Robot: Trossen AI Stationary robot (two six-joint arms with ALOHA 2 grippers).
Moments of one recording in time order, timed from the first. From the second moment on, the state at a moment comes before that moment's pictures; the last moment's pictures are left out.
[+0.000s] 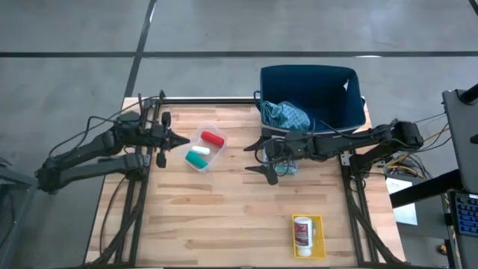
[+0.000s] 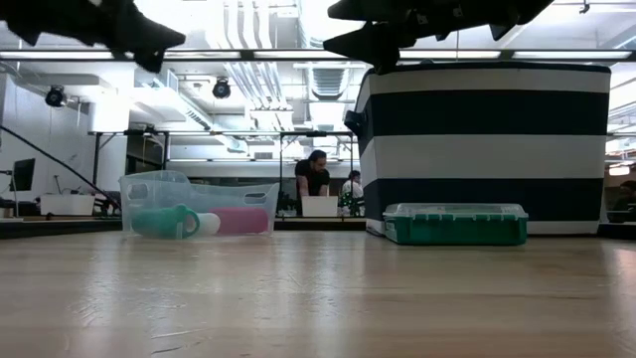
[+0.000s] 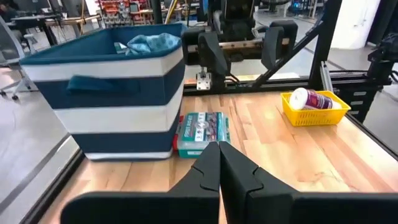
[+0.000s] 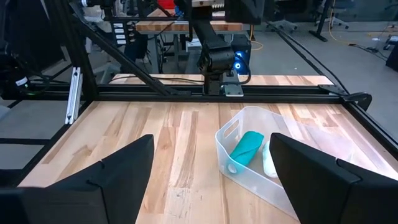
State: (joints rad) left arm 0.42 0.50 0.53 -0.25 0.41 0.17; right arm 0.02 1.42 0.85 0.35 -0.05 0.04
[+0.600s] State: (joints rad) left arm 0.42 0.13 0.25 -0.16 0.42 -0.03; right arm 0.02 1.42 0.85 0.35 -0.05 0.05
